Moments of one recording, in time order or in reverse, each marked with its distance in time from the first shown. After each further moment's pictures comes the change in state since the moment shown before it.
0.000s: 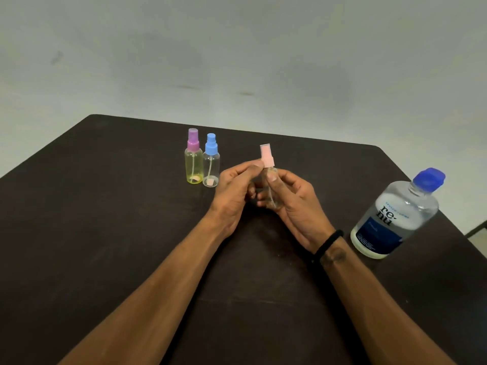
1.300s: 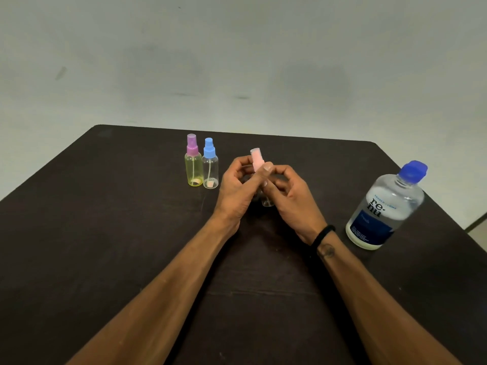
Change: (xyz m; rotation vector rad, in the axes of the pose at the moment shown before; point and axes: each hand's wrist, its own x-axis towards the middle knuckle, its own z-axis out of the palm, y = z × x) left_hand -0.010 0.004 0.014 0.131 0.061 0.111; right_hand -0.004 -0.004 -0.001 -0.342 0.027 -0.115
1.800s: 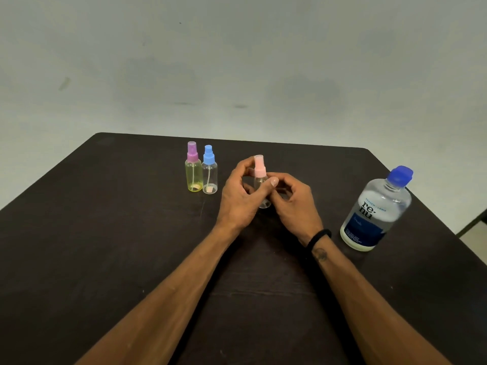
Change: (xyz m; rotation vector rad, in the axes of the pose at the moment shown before) left_hand 0.000 -0.007 -0.002 0.394 0.000 0.193; right_hand -0.003 -0.003 -0.006 -0.219 0.130 -0.143
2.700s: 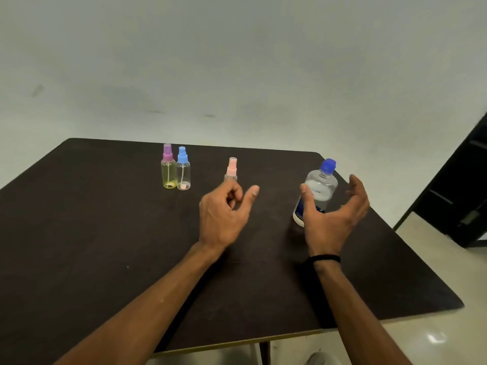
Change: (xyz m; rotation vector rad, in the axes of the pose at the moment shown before) left_hand -0.080 0.047 0.015 0.226 0.160 0.376; right_hand -0.095 -0.017 -0.084 -0.303 0.938 -0.075
